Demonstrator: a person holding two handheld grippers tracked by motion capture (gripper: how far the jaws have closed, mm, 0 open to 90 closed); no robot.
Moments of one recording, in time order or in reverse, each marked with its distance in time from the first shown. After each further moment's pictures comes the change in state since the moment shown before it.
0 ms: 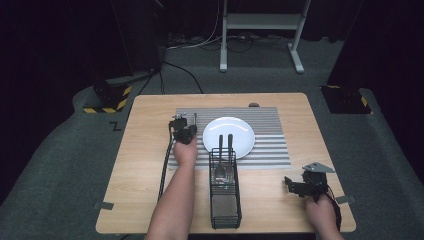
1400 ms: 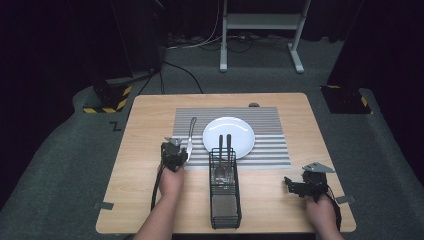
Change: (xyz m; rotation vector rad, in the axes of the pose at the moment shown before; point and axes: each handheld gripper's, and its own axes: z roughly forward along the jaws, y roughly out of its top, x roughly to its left) left arm 0.017 -0.067 -0.071 0.047 0.207 0.332; right arm 0.000 0.000 0.000 0.000 0.003 -0.003
